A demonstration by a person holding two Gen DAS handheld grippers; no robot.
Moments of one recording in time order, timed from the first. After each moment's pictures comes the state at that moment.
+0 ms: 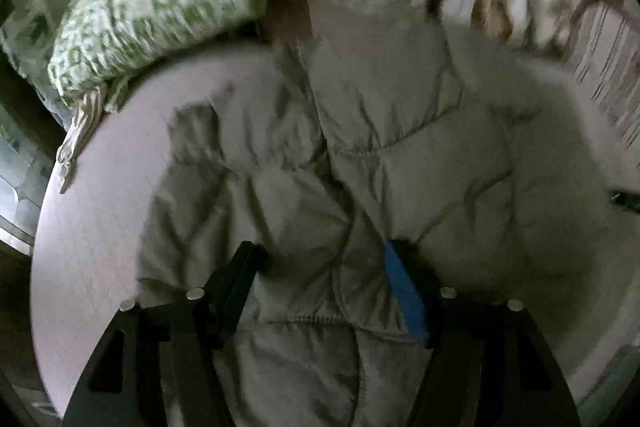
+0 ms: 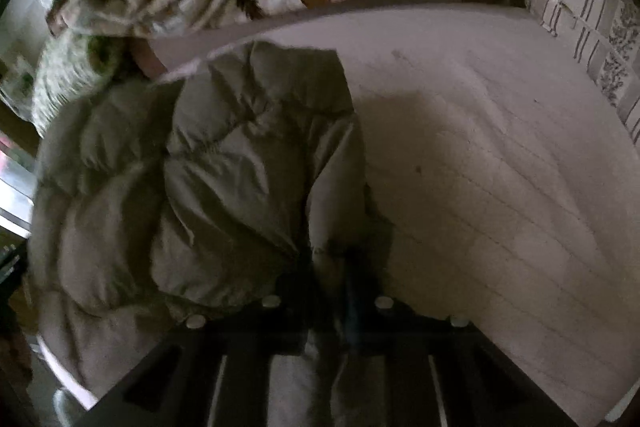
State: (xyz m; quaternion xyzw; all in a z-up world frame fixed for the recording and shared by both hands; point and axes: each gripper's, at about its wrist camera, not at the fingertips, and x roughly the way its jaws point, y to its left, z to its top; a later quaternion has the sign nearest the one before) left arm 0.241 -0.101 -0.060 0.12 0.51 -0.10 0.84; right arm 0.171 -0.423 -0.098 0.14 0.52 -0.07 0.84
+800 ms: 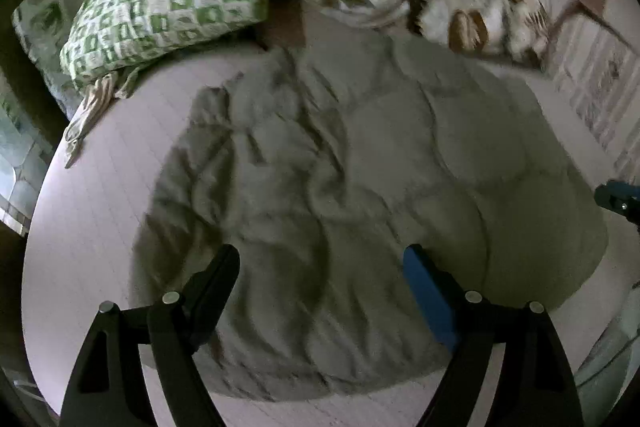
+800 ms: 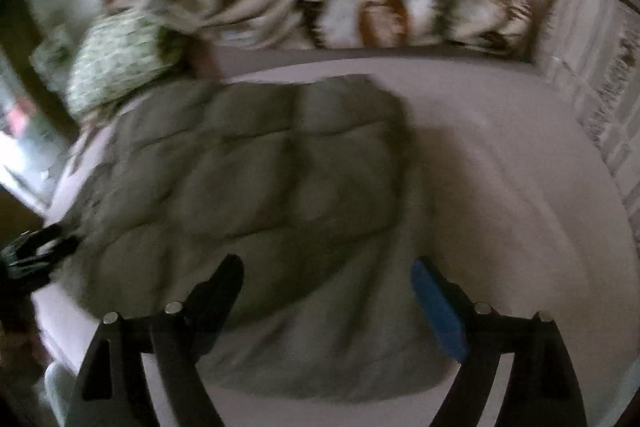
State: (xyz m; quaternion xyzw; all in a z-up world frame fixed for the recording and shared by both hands) left arm 0.168 -0.089 -0.030 0.09 0.48 -0.13 0.86; right arm 0.121 -0.330 -0.025 0.09 0.47 -0.03 0.88
